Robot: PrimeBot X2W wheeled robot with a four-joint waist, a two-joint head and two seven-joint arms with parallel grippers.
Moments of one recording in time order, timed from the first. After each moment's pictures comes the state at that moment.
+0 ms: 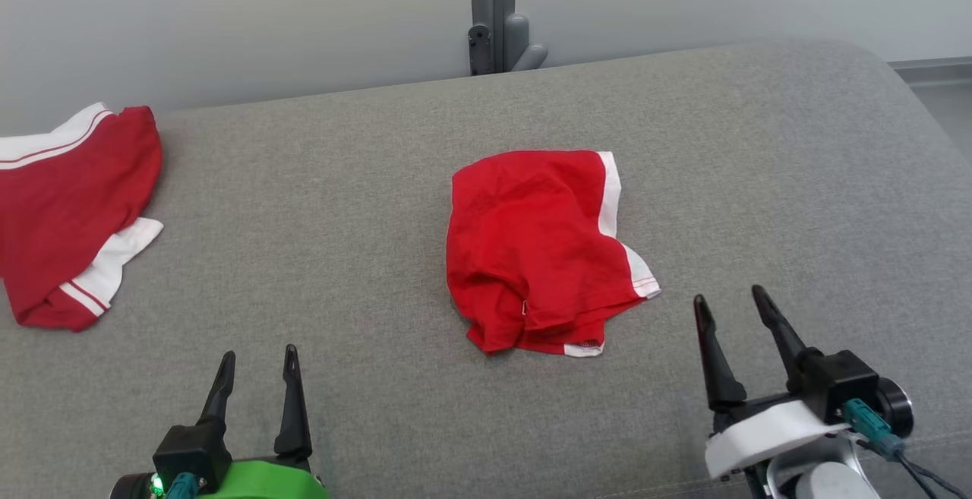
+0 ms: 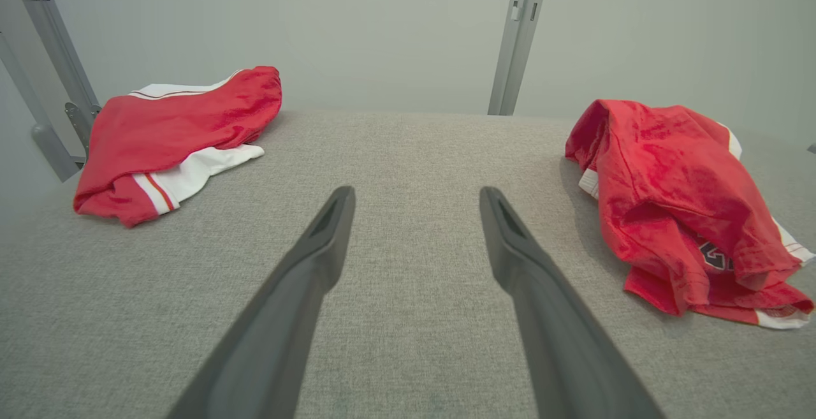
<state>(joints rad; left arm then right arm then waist) 0.04 0.05 -0.06 0.21 -0.19 -0.01 -0.26 -0.01 -0.05 0.06 0.15 0.10 0.13 -0.26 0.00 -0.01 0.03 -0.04</state>
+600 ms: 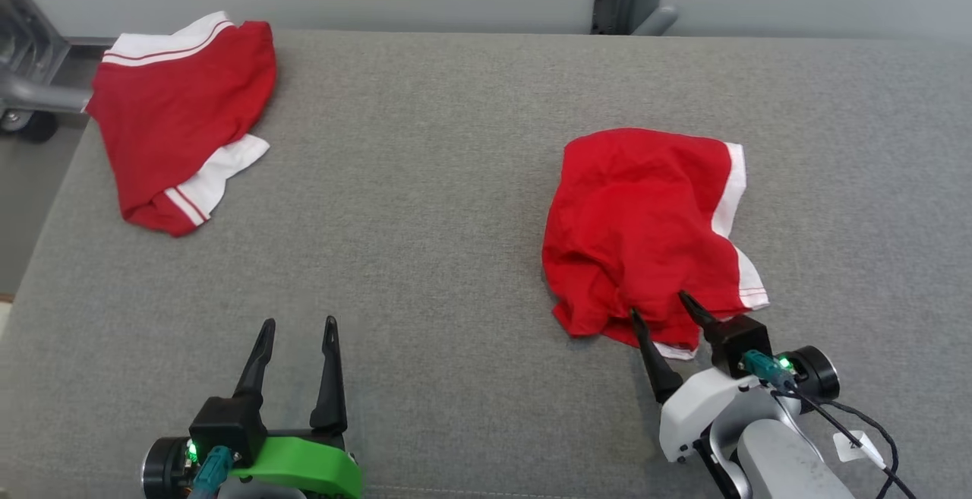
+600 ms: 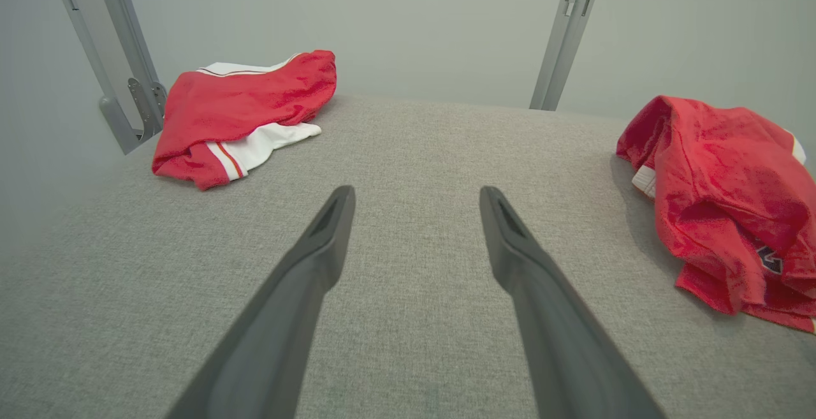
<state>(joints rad) -0.02 0.05 -0.16 0.20 -0.21 0.01 -0.26 -0.27 -0.05 0.21 0.60 0.03 0.13 -0.26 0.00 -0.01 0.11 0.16</state>
